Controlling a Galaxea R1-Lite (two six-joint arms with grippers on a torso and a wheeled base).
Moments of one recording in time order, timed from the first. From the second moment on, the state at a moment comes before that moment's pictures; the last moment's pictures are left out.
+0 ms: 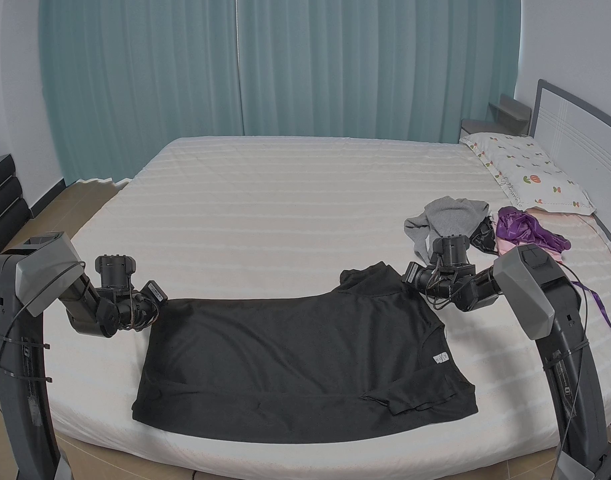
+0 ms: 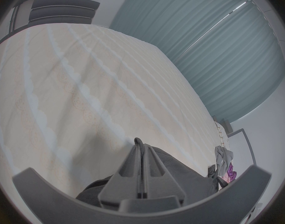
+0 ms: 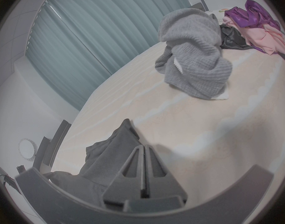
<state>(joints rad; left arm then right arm) 0.08 2.44 -1.07 -0.71 -0.15 -0.76 0.17 2.80 -1.82 -0.43 0.17 0.57</state>
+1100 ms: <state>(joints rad) 0.08 2.32 -1.01 -0.72 -0.15 -0.76 0.12 2.55 -1.45 -0.69 0.27 0.68</state>
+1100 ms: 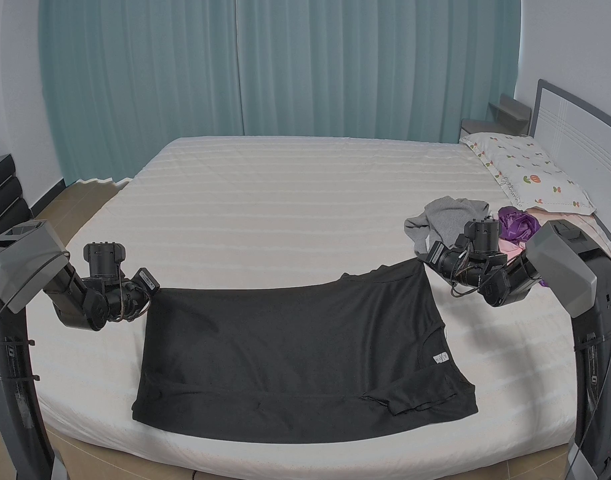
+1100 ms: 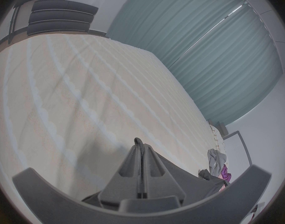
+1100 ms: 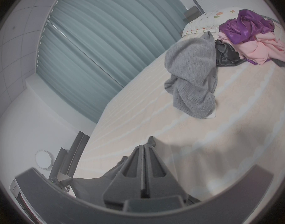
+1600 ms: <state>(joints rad) 0.10 2.26 -0.96 -0.74 -0.14 -0.72 0.10 2.45 -1.31 -0.75 0.27 0.76</state>
